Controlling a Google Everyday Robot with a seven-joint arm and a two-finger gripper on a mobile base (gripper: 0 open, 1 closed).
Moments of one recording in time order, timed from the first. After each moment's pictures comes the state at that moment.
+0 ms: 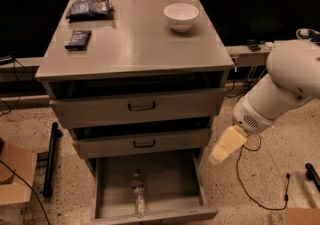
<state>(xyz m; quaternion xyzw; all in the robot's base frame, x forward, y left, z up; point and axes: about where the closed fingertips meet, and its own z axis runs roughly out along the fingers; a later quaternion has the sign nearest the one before) 0.449 -0.183 0.740 -0.44 0.88 0.13 0.10</state>
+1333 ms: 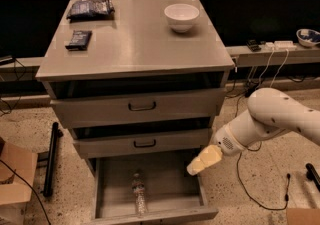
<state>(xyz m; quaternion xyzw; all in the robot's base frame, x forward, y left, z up) 0.458 -0.144 0.619 -0.35 0.90 0.26 0.10</state>
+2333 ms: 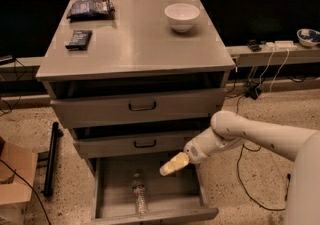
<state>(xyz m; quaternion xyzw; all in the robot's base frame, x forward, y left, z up) 0.500 -0.065 0.477 -0.29 0.88 0.36 0.05</state>
